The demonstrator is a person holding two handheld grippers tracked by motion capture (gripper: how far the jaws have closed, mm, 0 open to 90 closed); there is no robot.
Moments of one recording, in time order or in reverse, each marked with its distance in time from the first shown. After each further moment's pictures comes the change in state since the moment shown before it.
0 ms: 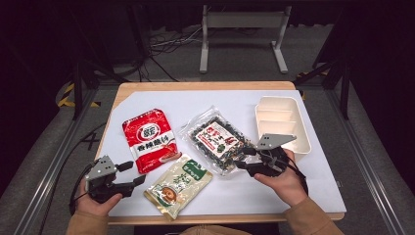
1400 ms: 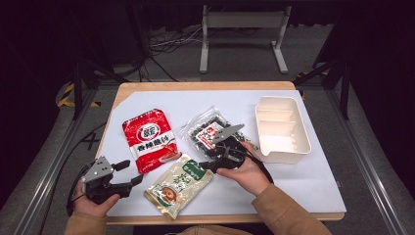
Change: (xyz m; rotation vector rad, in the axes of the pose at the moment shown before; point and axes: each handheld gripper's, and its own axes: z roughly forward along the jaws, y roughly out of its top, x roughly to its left) left arm 0.002 -0.003 -0.004 -0.025 0.023 0.009; right arm 0.027 0.046 0.088 0.157 0.164 0.009
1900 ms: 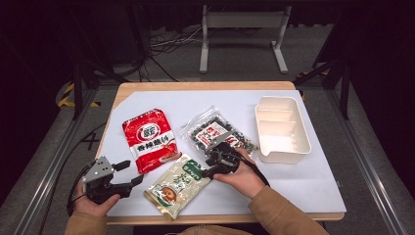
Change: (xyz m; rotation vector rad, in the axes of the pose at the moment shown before) left arm 0.000 0.000 0.001 0.003 -0.002 0.002; right arm -0.002 -0.015 0.030 0.138 0.018 0.065
